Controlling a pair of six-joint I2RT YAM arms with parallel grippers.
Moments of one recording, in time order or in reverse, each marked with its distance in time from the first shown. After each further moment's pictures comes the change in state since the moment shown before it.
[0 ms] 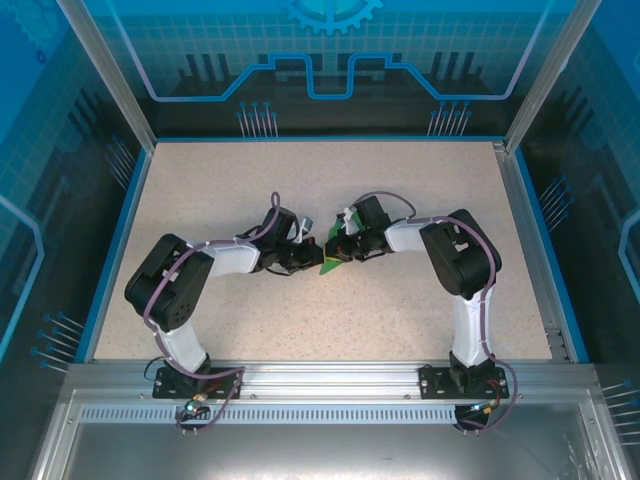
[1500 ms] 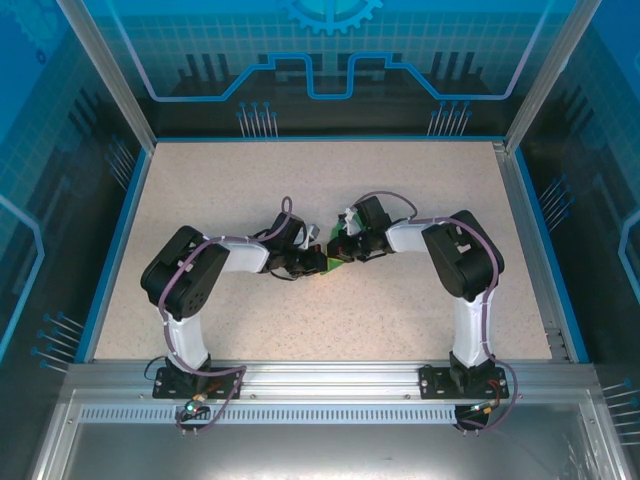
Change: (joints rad) left arm -0.021 0.117 0.039 0.009 -0.014 0.073; right arm -0.001 -0.026 -0.009 -0.037 0.038 -0.018
